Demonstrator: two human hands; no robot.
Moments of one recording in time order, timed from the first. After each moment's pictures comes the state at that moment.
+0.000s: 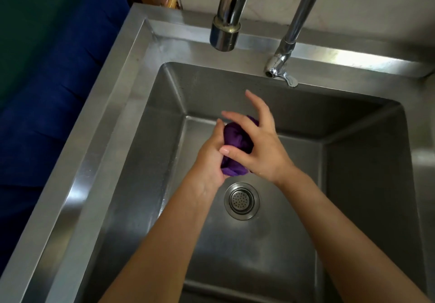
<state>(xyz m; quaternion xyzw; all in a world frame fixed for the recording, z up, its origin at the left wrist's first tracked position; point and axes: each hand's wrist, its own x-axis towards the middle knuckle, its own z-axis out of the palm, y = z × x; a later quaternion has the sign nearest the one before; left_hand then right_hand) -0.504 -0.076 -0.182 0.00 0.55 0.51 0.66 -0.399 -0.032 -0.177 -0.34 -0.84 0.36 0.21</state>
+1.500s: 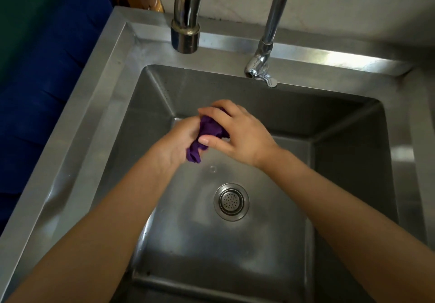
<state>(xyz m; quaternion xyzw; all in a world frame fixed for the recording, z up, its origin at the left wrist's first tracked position) -0.528 -0.042 -0.157 0.10 0.66 0.38 0.64 -0.406 -0.005 -0.166 -0.31 -0.90 0.28 0.15</state>
